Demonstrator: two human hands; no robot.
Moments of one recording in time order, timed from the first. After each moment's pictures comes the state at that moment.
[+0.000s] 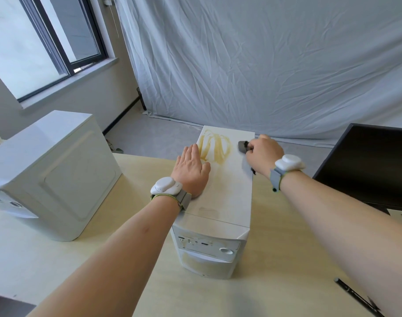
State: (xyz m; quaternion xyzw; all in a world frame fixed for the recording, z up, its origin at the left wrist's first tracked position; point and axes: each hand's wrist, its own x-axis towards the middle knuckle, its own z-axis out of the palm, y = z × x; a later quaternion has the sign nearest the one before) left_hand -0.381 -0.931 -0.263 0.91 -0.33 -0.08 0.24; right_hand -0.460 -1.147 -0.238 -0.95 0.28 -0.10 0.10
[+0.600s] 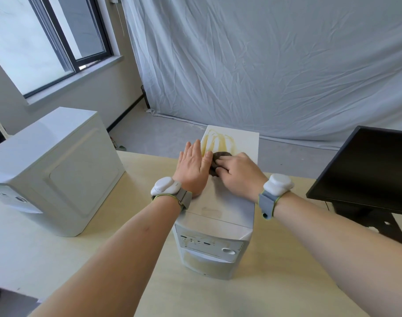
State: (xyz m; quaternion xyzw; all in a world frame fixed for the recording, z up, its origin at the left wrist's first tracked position) left_hand -0.383 -0.928 -0.267 0.89 -0.32 -0.06 0.33; right_hand -0.473 -1.071 -0.251 -0.98 0.04 -0.08 0.15
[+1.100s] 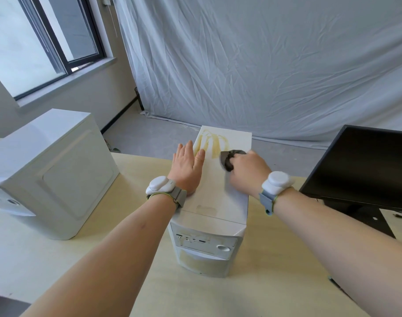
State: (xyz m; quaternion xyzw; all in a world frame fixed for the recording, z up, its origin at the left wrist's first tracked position) left_hand -0.383 -0.927 -0.263 0.88 -0.29 -0.06 0.37; right_hand -0.485 -1.090 -0.235 -0.99 0.13 -0.03 -0.01
